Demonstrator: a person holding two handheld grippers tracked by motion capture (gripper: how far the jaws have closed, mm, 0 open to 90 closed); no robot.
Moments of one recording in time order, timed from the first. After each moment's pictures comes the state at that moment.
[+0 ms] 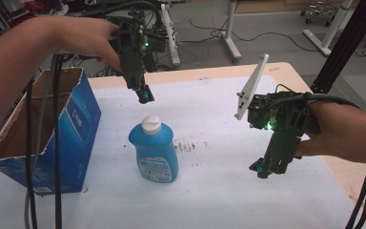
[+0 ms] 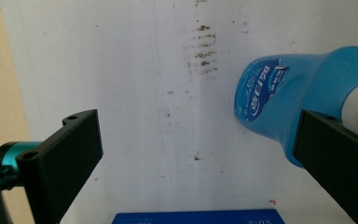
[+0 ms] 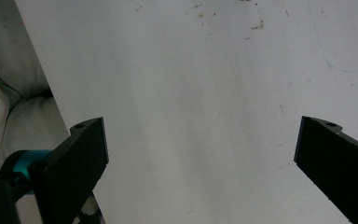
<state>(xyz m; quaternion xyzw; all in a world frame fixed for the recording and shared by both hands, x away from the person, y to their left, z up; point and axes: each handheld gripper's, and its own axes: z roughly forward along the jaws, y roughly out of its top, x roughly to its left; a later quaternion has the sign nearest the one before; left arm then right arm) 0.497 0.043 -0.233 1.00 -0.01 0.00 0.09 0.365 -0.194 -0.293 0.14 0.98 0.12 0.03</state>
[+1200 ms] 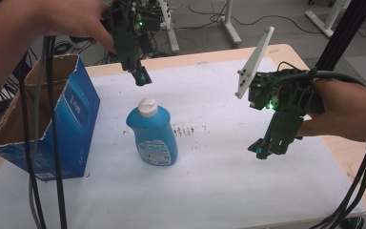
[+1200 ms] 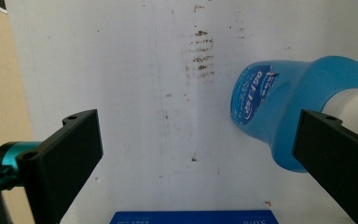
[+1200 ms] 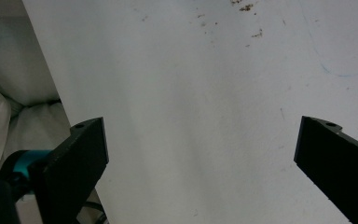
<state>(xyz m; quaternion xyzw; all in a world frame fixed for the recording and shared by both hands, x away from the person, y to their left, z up) 0.487 0.039 -0.225 1.00 -0.01 0.01 0.10 0.355 -0.200 -0.288 0.15 0.98 0.15 0.04</state>
